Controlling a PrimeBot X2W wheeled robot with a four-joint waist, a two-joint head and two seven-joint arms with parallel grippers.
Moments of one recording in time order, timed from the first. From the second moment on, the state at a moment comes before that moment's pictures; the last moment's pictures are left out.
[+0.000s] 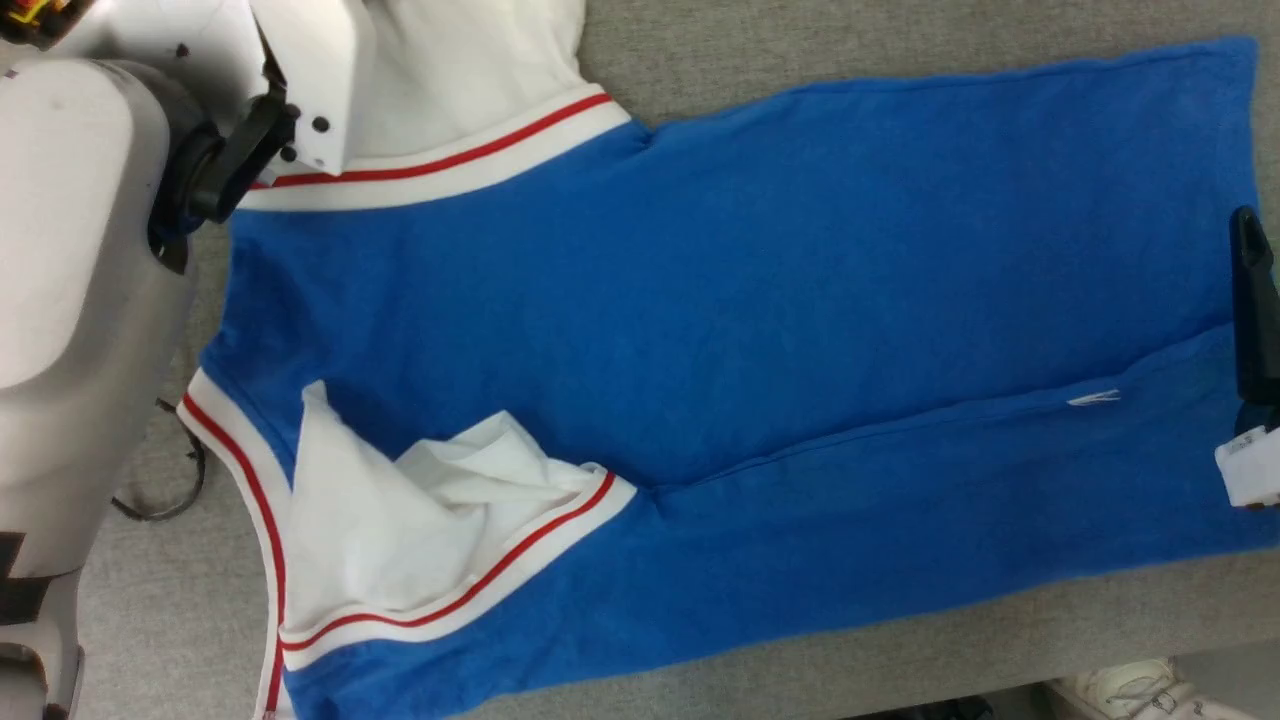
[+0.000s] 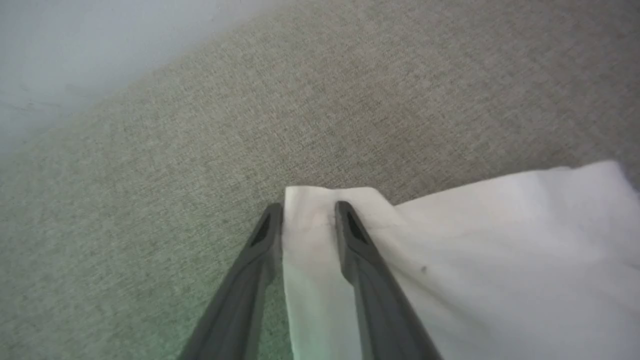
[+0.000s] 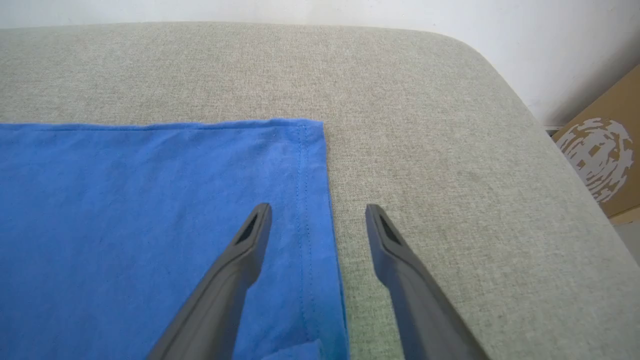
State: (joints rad) left arm -1.07 0.53 -0.53 0.20 -0.48 0.03 0.70; right arm -0.19 -0.17 -0.25 -0.30 0.26 0.13 0.26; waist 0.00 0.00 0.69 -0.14
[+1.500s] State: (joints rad) left arm -0.98 0.50 -0.52 0.12 -0.52 0.06 0.50; right arm -0.60 -0.45 -0.13 0.07 0.41 0.13 0.65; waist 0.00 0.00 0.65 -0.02
